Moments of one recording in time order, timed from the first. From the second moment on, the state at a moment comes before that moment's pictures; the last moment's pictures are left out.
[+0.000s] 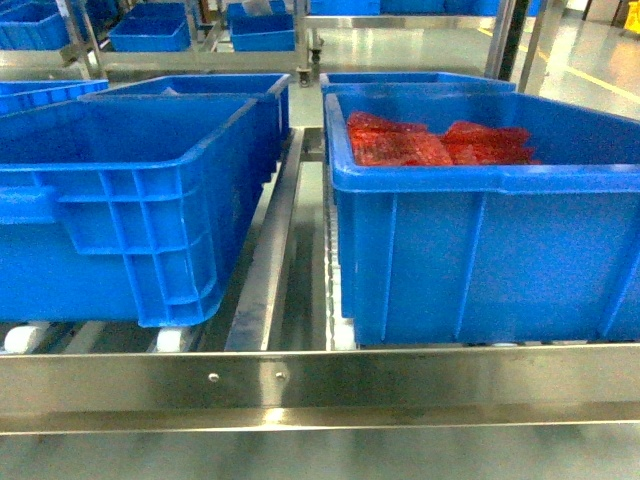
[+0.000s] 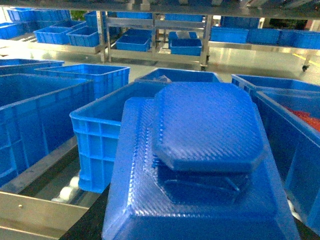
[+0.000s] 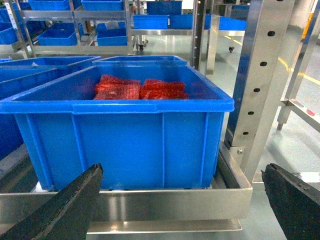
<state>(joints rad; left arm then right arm) -0.69 0.34 0.17 0.21 -0.88 0.00 0.00 0.01 0.01 0.00 0.00 0.00</state>
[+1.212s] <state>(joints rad) -0.69 0.34 0.17 0.21 -0.88 0.00 0.00 0.01 0.01 -0.01 0.00 0.00</state>
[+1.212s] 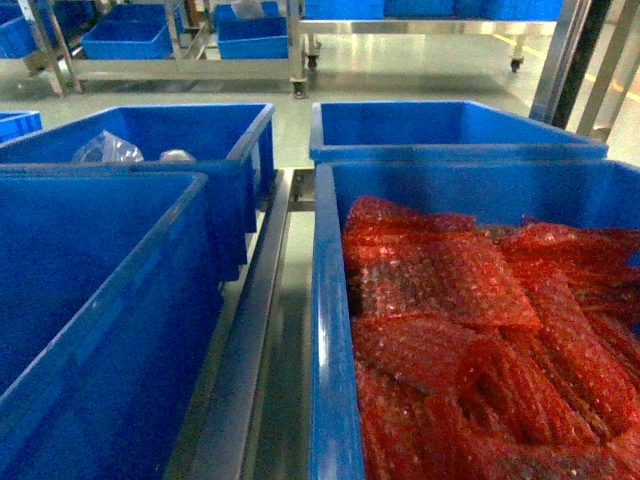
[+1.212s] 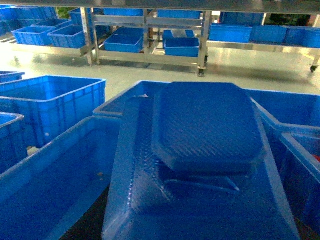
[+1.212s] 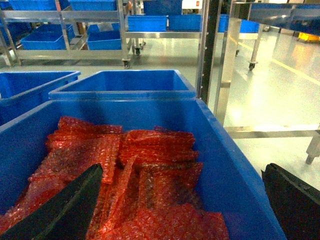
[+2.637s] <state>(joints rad) -0.69 0.34 0.16 0.21 -0.88 0.00 0.00 0.01 0.01 0.00 0.00 0.00</state>
